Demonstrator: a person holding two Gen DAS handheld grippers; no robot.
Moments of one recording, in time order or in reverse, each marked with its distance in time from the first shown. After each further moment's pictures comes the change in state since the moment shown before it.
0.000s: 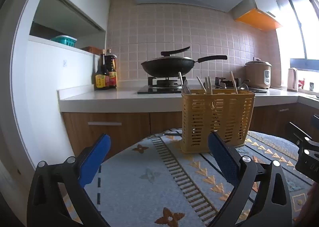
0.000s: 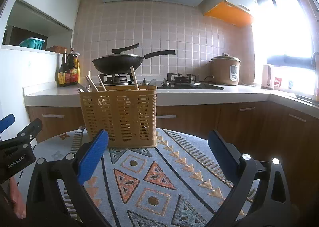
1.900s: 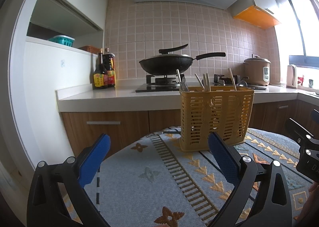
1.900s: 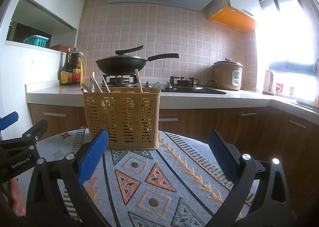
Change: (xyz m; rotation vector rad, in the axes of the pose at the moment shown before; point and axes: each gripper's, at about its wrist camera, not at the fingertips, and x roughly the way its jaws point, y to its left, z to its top) left arm 0.002 -0.003 0.000 0.017 0.012 -0.006; right arm -0.005 0.005 0.002 -0.026 -0.015 0.007
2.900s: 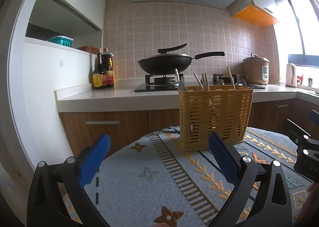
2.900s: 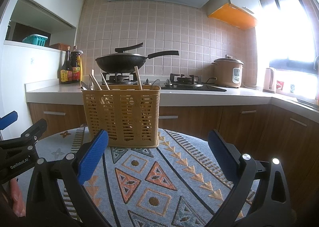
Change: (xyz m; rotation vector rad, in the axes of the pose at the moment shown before) left arm 0.001 -0.001 -0.002 0.006 0.004 -0.007; right arm 0.004 -0.001 -0.002 0.004 0.016 0.004
